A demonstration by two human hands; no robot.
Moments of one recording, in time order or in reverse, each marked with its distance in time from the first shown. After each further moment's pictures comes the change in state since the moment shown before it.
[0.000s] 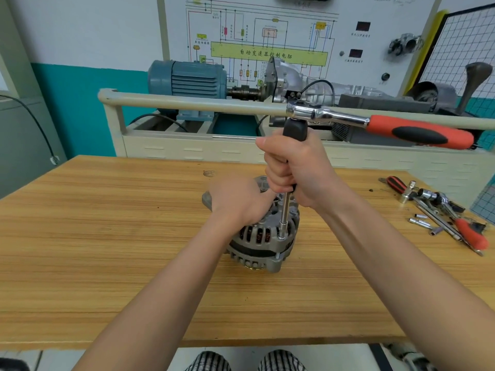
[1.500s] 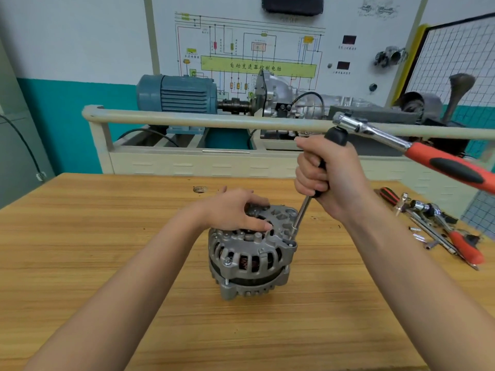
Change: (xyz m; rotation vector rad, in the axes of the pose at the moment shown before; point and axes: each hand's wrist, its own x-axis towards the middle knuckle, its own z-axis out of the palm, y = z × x) left_hand 0.036 -0.013 -0.025 -0.192 -0.395 0.475; right_hand 0.007 -0.011 -0.055 0.102 0.201 0.004
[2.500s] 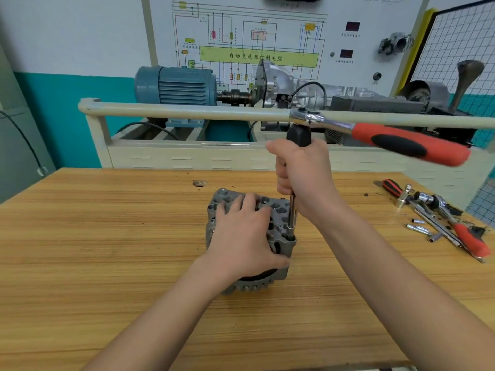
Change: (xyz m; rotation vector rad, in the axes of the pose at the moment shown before) left_hand -0.027 0.041 0.060 0.282 0.325 -0.142; right_hand 0.005 0.024 0.025 -0.212 0.213 -0.030
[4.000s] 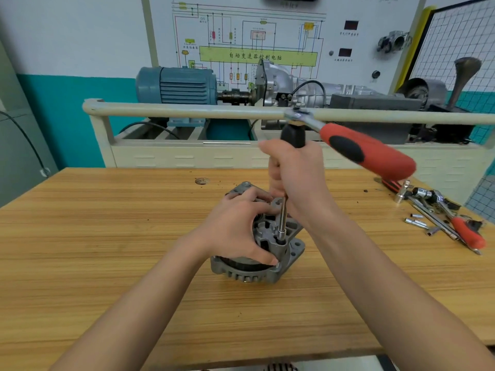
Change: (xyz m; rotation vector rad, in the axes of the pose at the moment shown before) left_hand 0.002 -0.031 -0.015 -0.213 -0.078 0.254; right_hand -0.022 -0.003 0.014 -0.059 -0.039 0.073
